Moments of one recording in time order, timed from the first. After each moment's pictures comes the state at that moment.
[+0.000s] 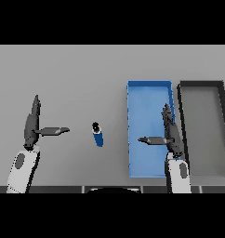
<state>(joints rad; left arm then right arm) -0.11 0.43 -0.16 -1.48 0.24 0.26 0.01 0.00 0.00 0.00 -1.57 0.00 0.00 0.00</state>
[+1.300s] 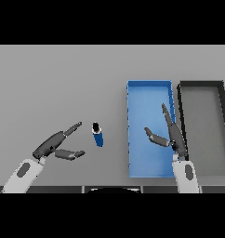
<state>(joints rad) -0.06 0.64 -0.46 -1.68 0.17 -0.23 0.02 0.02 -0.16 0.09 -1.65 0.18 0.06 -0.05</state>
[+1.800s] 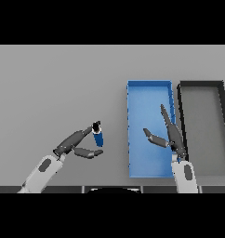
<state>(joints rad) -0.16 0.42 -0.55 -1.54 0.07 -0.18 0.00 0.02 -0.15 0.10 -1.65 0.16 0.07 -0.04</state>
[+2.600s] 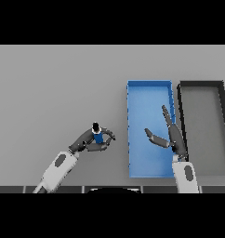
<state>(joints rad) -0.22 0.20 -0.52 -1.32 0.15 -0.19 -0.12 0.03 -0.16 0.09 -1.65 0.17 0.06 -0.05</state>
